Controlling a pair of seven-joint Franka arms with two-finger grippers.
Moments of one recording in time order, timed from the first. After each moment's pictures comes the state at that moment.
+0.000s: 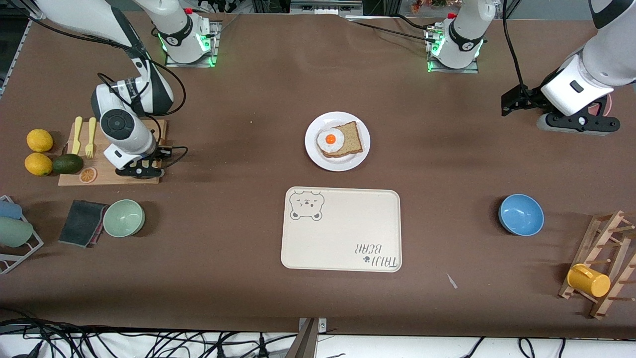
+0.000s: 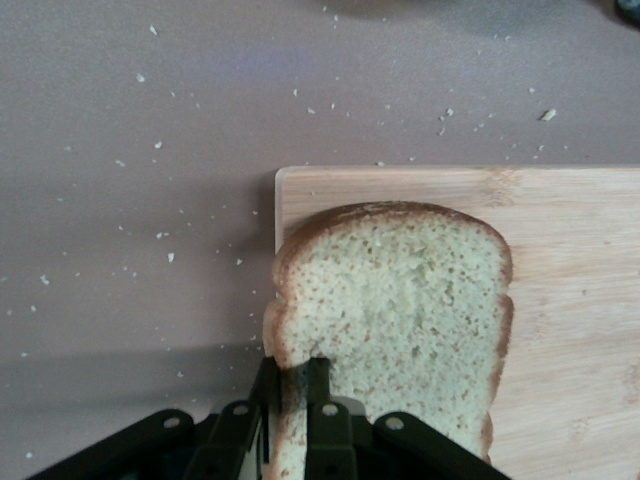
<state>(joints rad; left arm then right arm) 0.02 -0.04 -0.12 -1.73 -0.01 1.53 -0.02 0.06 0.30 -0.02 -2.32 -0.40 2.44 0.33</state>
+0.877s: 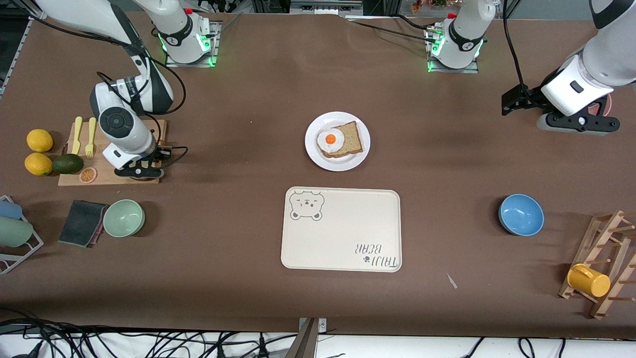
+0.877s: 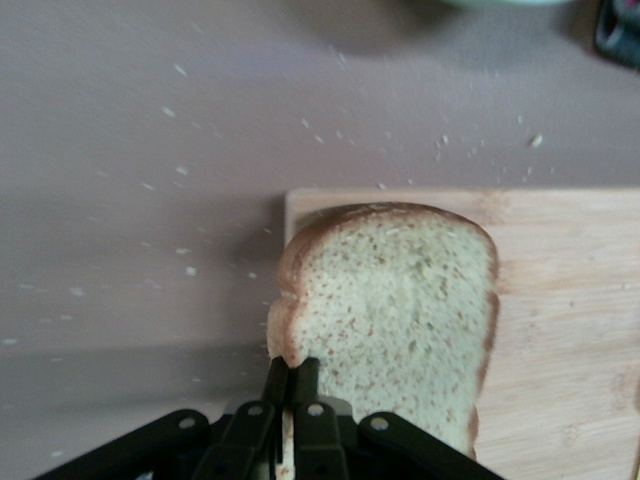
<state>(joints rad) 0.02 -0.04 -0.12 -1.73 -0.01 1.52 -0.02 0.06 0.26 0.01 -2.31 -0.40 2.43 0.33</state>
